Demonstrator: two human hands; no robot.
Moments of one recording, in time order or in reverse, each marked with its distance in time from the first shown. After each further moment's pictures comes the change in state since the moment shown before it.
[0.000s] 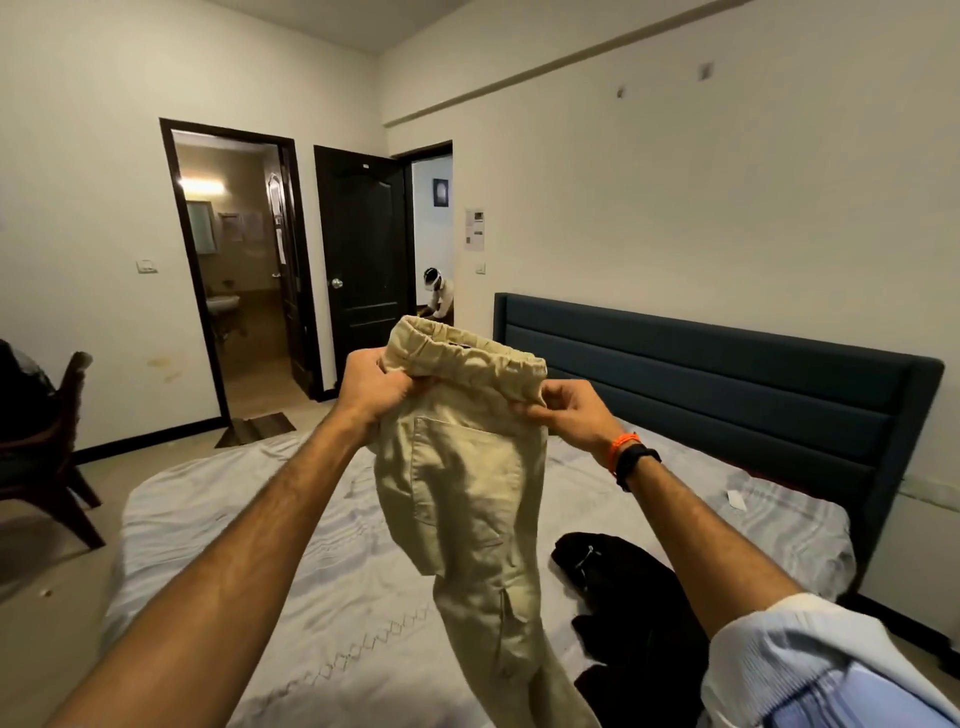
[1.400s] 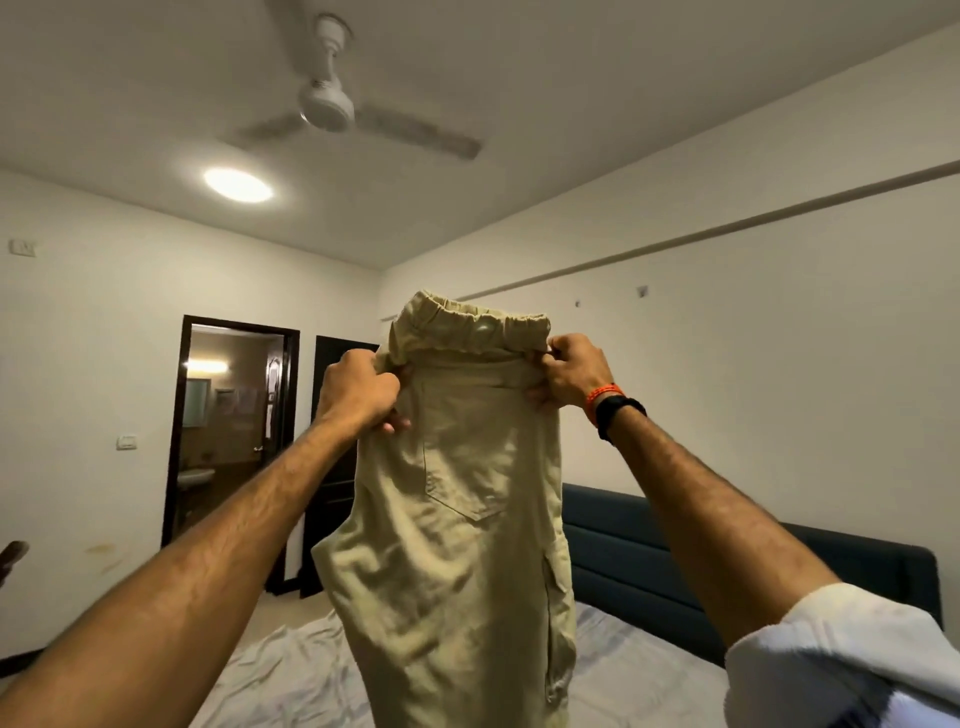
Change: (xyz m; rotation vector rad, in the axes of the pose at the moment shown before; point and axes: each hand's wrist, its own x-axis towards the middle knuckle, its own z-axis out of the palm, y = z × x) left_hand 0.075 0.205 0.004 0.333 0.198 0.290; right_hand 0.123 -0.220 -0.143 -0.319 0.494 -0.201
